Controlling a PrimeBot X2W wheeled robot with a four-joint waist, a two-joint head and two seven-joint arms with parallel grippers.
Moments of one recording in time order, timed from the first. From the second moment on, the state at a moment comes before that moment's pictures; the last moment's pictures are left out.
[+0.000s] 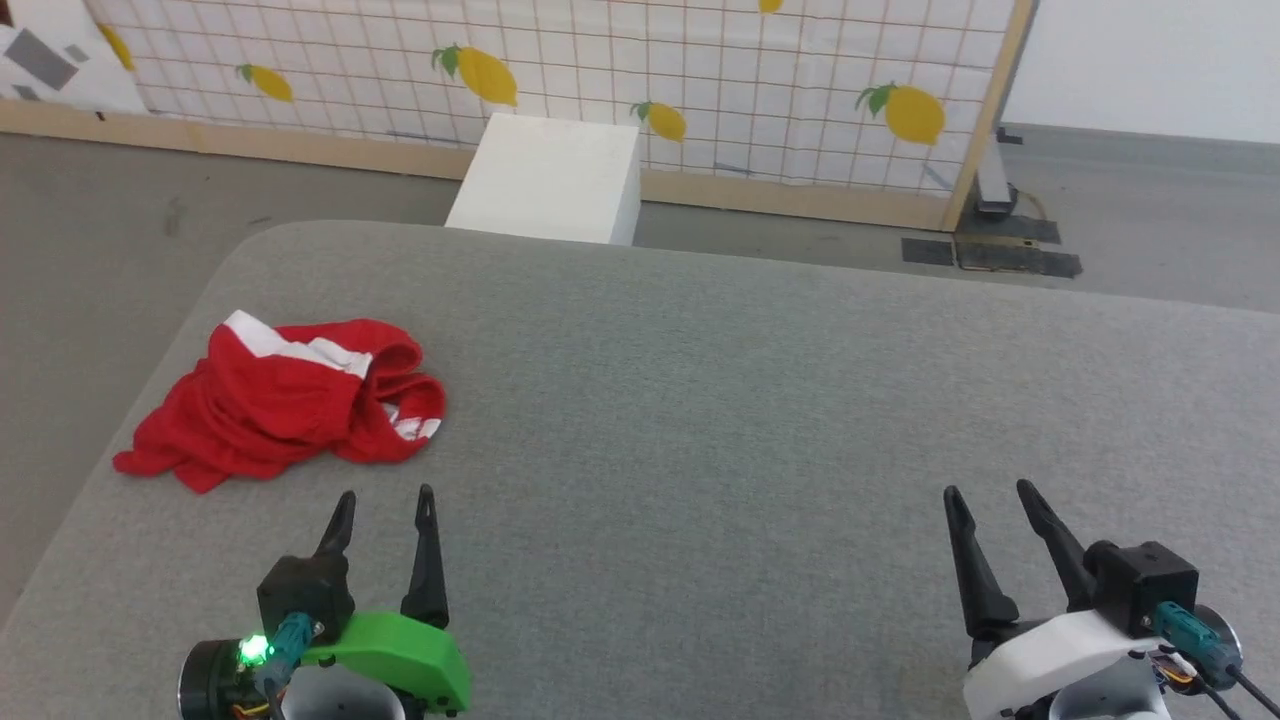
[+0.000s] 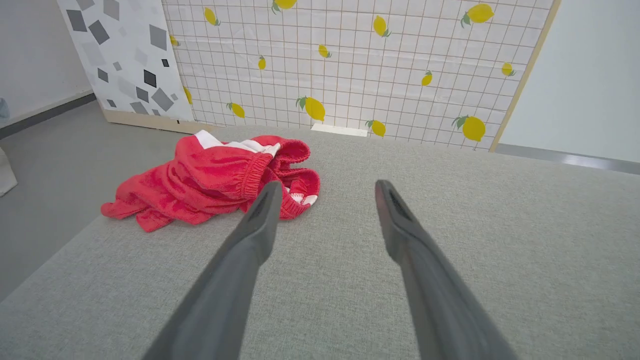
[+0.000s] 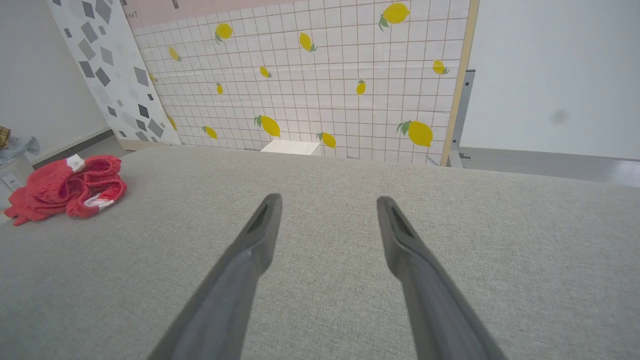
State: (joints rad) left arm 0.03 0.05 -0.05 0.06 -0.11 0.05 -0.11; right arm 0.05 -0.05 0.00 0.10 0.14 0.13 -0.11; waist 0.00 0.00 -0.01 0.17
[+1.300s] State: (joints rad) left arm 0.08 0.05 -0.06 0.07 -0.16 0.09 -0.19; right arm 0.06 -0.05 0.03 0.16 0.18 0.13 -0.19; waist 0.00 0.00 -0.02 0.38
